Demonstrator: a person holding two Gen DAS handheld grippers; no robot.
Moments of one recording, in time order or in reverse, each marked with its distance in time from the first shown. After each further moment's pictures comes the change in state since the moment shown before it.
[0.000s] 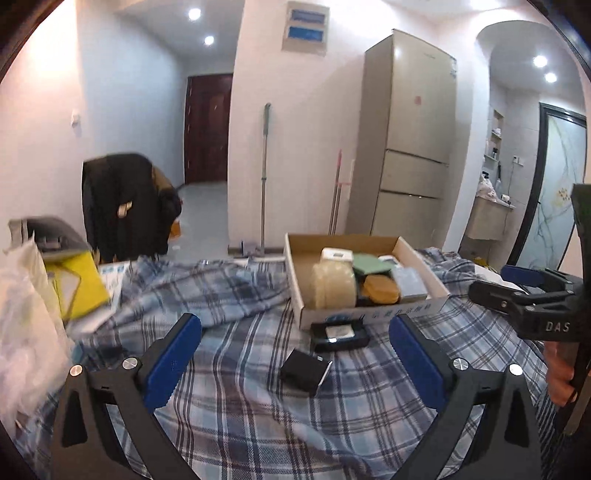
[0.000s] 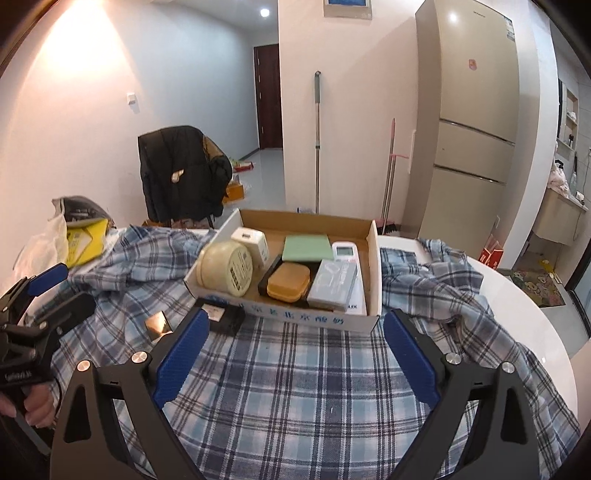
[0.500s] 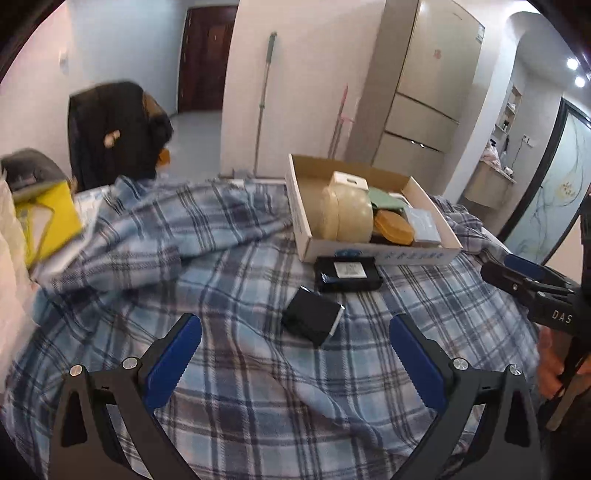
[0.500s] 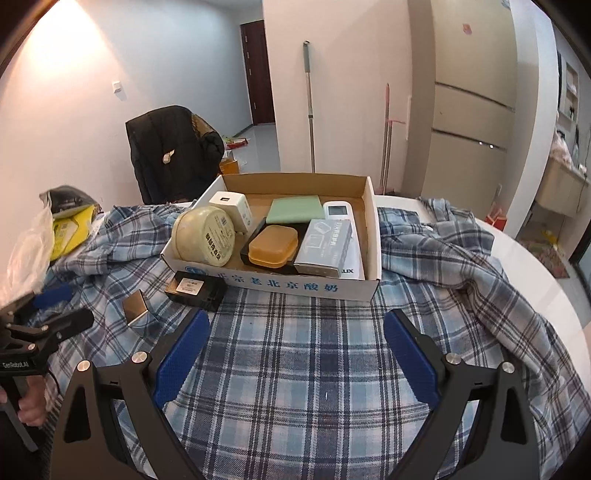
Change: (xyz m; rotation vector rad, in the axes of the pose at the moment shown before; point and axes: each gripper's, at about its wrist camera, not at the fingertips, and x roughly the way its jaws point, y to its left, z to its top) left arm 0.046 0.017 -0.016 -0.083 0.299 -0.061; right arm 0.030 -0.020 -0.015 0.066 0.109 0.015
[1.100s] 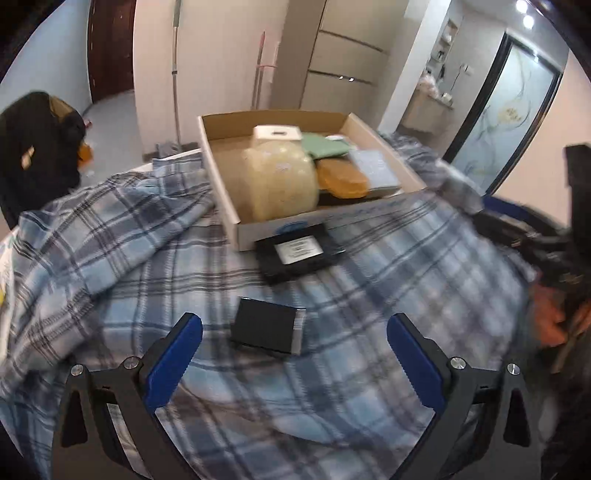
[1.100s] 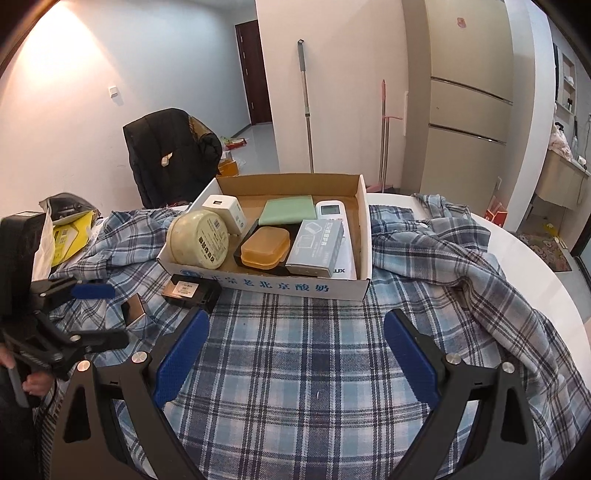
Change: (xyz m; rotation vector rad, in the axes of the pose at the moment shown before) left arm 0.060 -0.019 0.025 0.268 0.222 -0.190; right arm -0.001 -0.008 0.002 0.015 0.006 0.007
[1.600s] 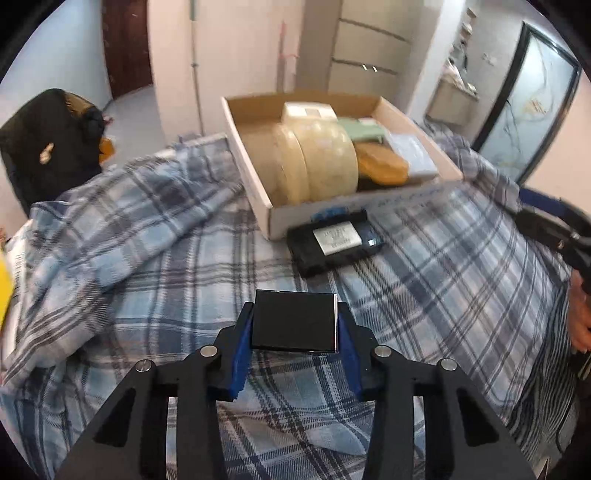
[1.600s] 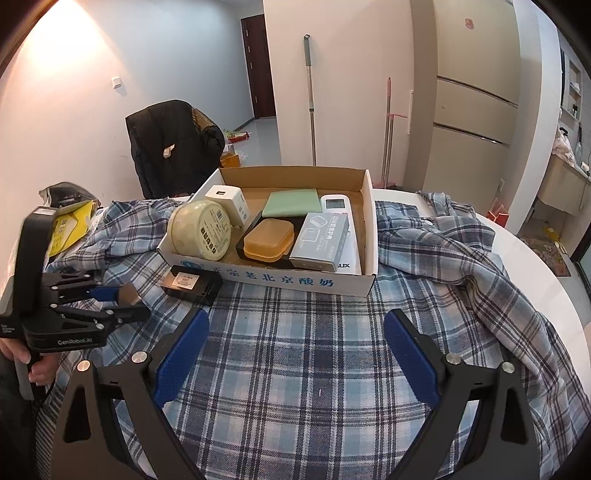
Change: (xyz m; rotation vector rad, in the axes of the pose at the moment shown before) left arm 0.011 0.004 -0.003 -0.039 -0.002 0.098; right arm 0.005 0.005 -0.002 -0.021 0.020 -0.004
